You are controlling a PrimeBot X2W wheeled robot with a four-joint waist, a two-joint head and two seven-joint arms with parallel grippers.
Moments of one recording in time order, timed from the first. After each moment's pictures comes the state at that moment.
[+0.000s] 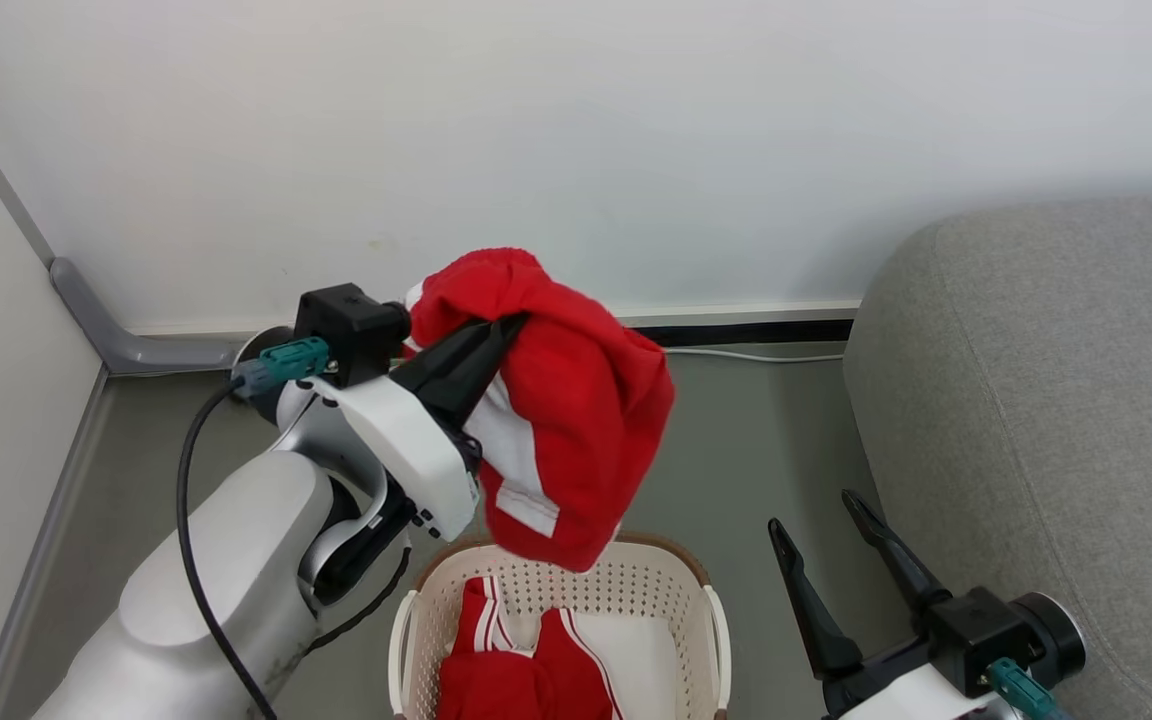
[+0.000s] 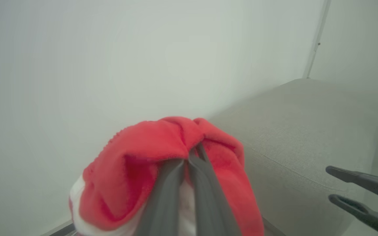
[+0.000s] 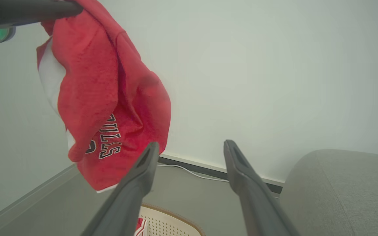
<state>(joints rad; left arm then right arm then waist) -0.62 0.33 -0.73 0.31 -0.72 -0.13 -0.04 -0.03 -0.05 0.28 0.17 0.07 0.13 -0.26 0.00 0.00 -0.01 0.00</state>
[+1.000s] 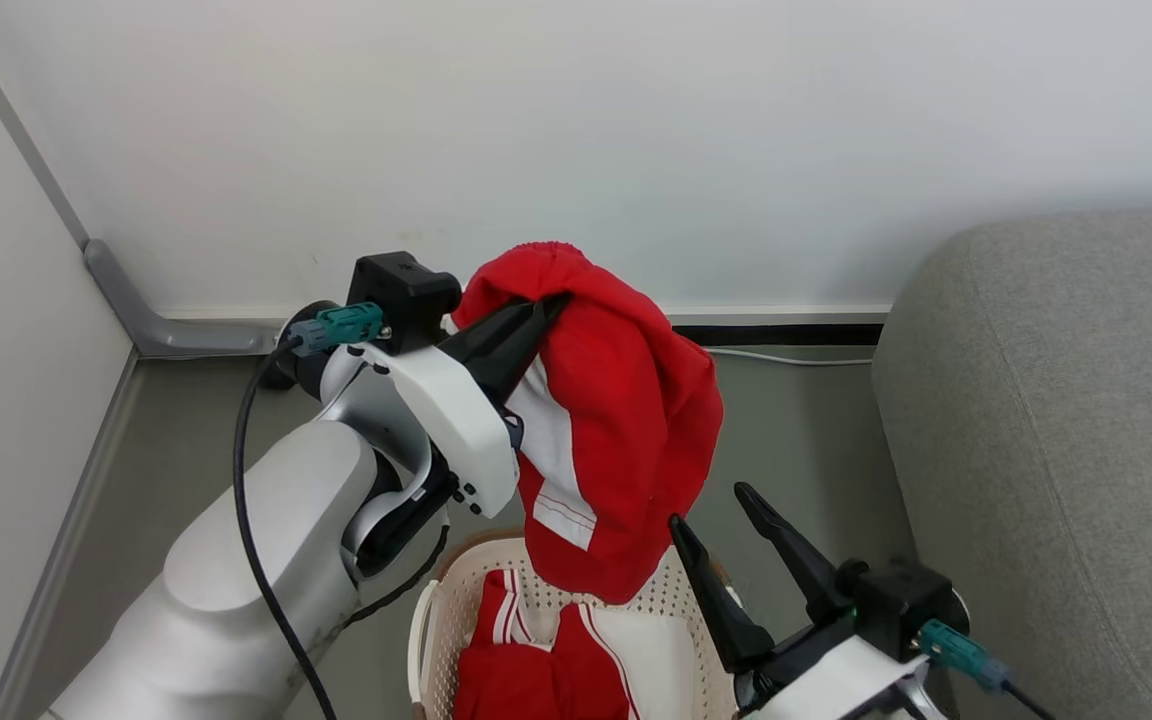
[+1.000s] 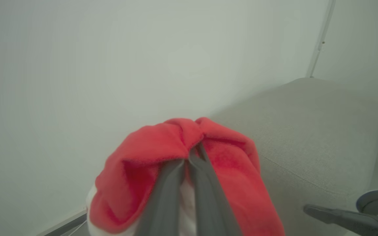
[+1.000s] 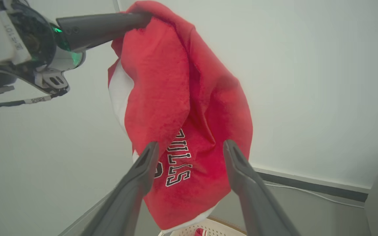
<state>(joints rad) -0.71 0.26 -0.77 0.37 -0.75 -0.12 0.00 -0.14 -0.05 0.49 0.22 0.33 0.13 -0.26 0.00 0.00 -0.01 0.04</state>
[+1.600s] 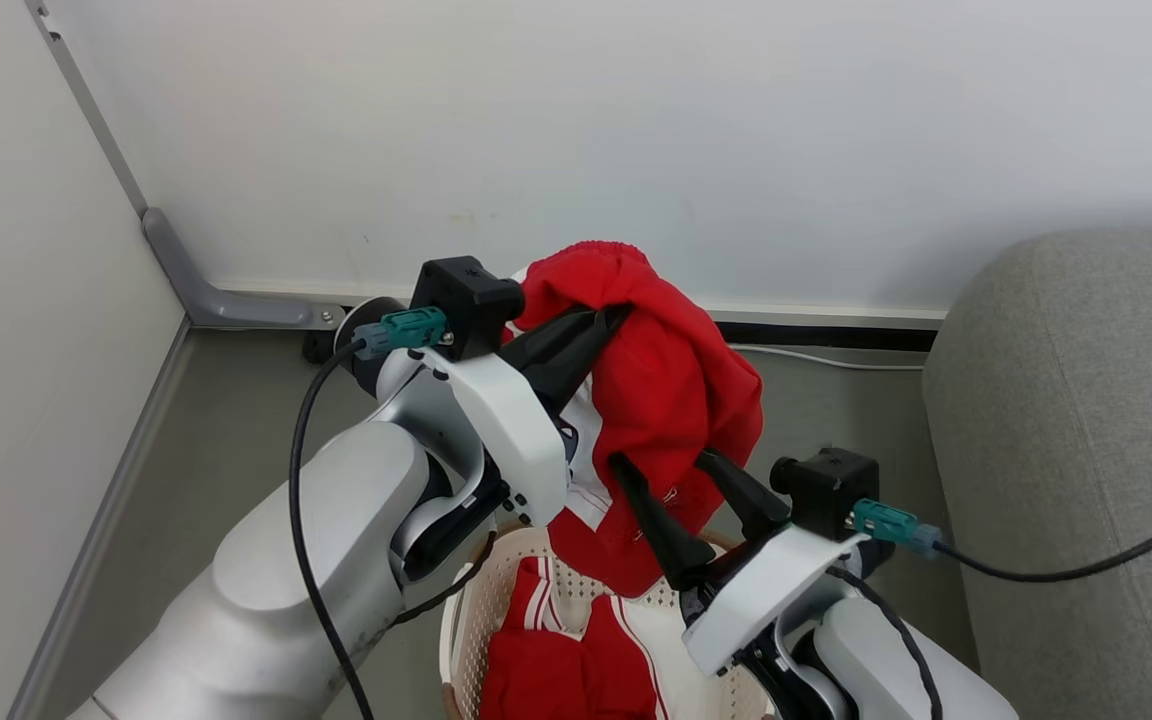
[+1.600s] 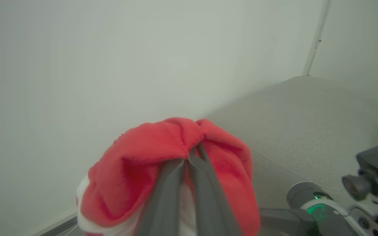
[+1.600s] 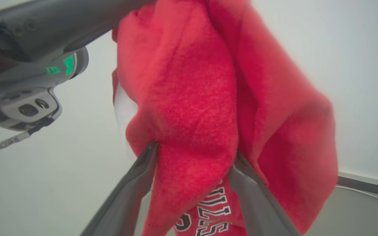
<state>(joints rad) -0.73 0.21 -0.83 0.36 -0.75 -0.12 0.00 -0.44 -0.06 0.71 0.47 0.64 0.13 -0.26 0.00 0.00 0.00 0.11</state>
